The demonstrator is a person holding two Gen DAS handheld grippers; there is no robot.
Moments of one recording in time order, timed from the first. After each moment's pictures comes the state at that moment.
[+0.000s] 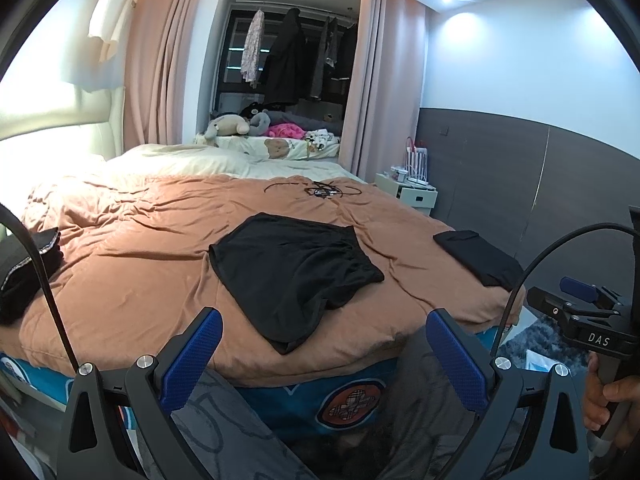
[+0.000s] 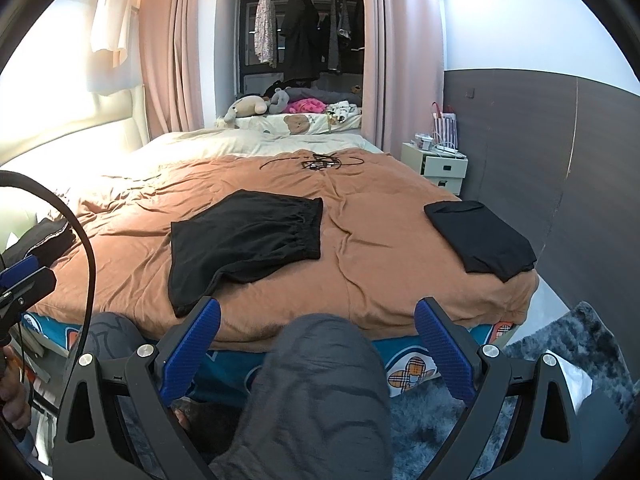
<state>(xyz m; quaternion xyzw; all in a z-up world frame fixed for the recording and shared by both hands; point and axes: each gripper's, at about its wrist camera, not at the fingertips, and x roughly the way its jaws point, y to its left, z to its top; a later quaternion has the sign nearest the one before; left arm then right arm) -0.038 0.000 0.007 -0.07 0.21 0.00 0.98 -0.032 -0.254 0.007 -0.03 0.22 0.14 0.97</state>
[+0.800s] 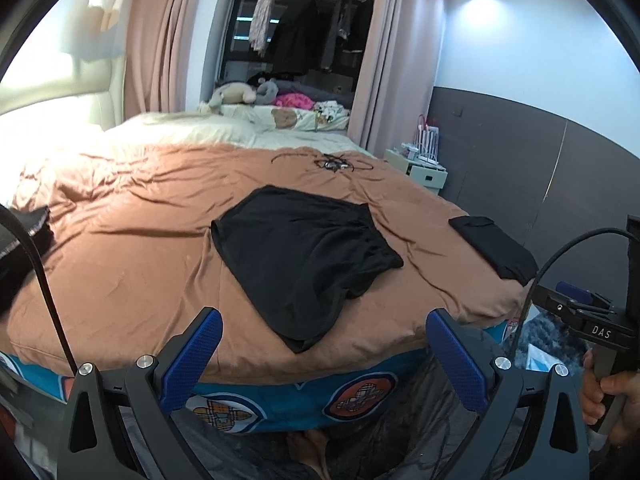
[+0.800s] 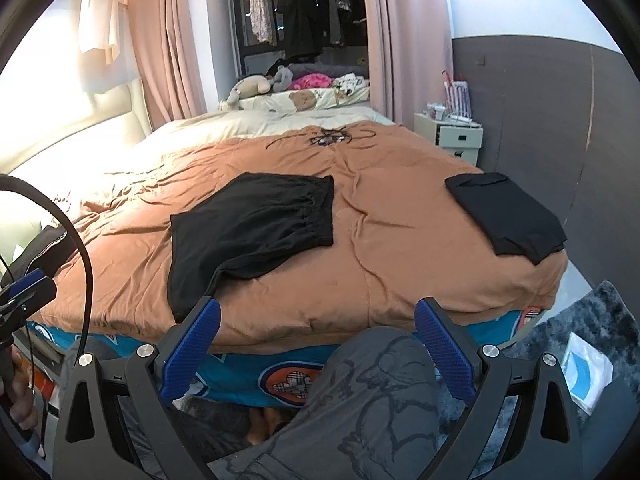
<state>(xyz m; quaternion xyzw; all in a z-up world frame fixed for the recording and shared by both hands) 0.019 0.037 -0.010 -0.09 0.26 0.00 0.96 0.035 -0.246 0.001 0.00 0.27 0.16 0.95</state>
